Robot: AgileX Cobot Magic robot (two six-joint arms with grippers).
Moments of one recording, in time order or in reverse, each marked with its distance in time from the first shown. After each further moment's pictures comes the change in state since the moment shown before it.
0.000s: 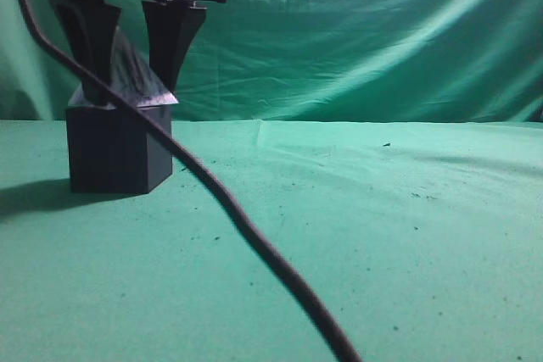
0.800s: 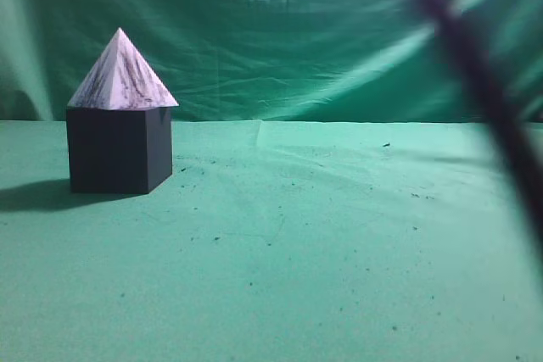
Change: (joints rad) left arm 0.000 0.000 0.000 0.000 0.000 0.000; right arm 0.000 -0.441 -0.002 0.044 0.014 0.037
